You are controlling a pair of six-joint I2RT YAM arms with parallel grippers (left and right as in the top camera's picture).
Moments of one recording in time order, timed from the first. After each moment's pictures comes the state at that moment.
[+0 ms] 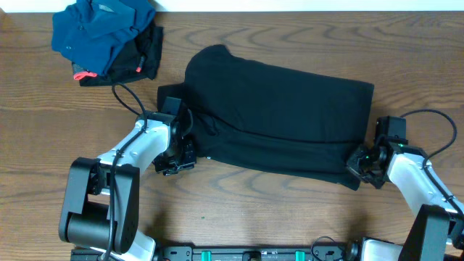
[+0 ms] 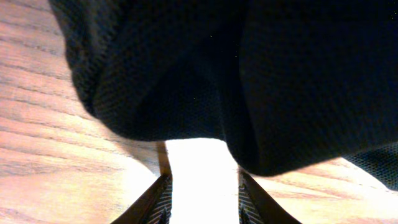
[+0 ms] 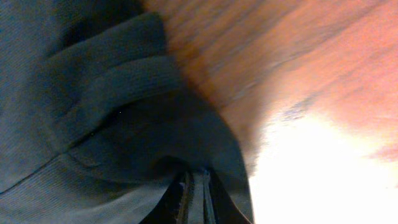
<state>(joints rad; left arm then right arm) -0.21 1.72 0.91 -0.86 0.10 -0.45 -0.20 1.45 0.64 -0.60 -0.05 0.54</state>
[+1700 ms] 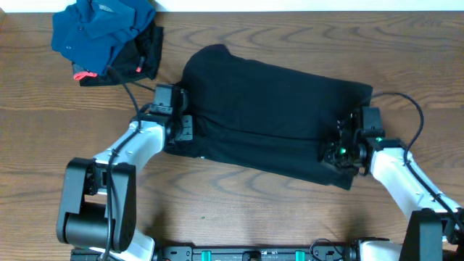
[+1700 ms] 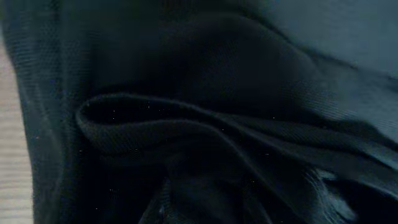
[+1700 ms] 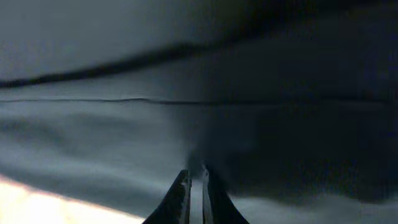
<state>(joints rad) -0.15 1.72 0.89 -0.37 0.02 -0.20 0.02 1.46 0.68 -0.57 -0.30 0.44</state>
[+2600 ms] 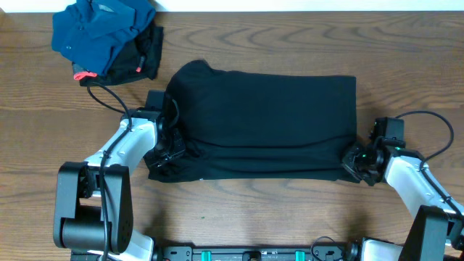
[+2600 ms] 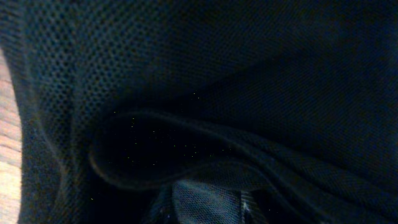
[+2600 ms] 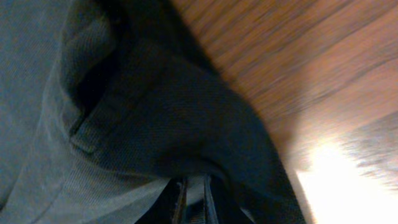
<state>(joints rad) -0.11 1.71 0.92 -0.76 0.05 -0.54 -0.18 1.45 0.61 -0.51 -0.16 0.57</state>
